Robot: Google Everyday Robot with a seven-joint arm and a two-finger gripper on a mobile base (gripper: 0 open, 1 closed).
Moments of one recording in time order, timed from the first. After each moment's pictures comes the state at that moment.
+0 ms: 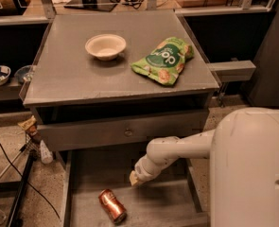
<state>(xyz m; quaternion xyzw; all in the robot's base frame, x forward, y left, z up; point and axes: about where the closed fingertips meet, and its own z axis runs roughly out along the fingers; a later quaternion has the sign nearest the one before) 0.512 0.017 0.405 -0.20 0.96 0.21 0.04</state>
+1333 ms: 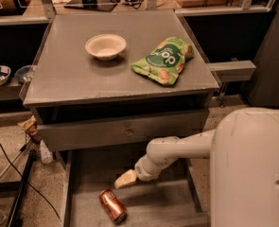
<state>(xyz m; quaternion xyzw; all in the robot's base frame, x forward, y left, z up) 0.512 0.017 0.405 -0.20 0.96 0.21 0.04</state>
